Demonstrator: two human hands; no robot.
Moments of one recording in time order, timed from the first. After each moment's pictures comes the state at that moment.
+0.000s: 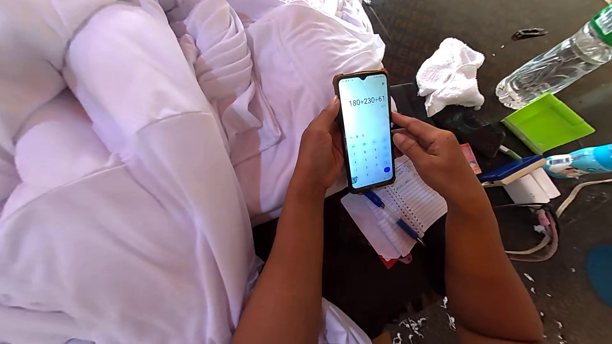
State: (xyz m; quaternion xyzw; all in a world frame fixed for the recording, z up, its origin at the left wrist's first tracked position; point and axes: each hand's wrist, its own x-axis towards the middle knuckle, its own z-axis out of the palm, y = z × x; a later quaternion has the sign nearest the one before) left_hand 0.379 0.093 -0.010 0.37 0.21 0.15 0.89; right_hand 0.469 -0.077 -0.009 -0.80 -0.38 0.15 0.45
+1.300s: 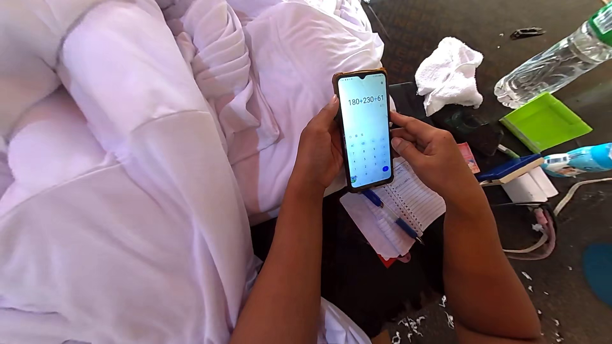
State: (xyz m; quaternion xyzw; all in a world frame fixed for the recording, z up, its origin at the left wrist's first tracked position) left_hand 0.380 0.093 -0.009 0.37 0.21 0.15 0.89; right_hand 0.468 -0.077 -0.008 -0.80 -0.37 0.16 0.44
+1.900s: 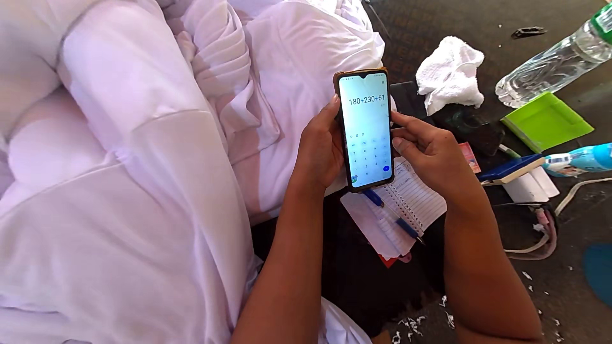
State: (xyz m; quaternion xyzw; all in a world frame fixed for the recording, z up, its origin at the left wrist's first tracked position) left_hand 0.379 0.092 -0.008 0.37 0.22 0.15 0.89; right_hand 0.468 -0.076 -0.008 -0.80 -0.37 0.16 0.44
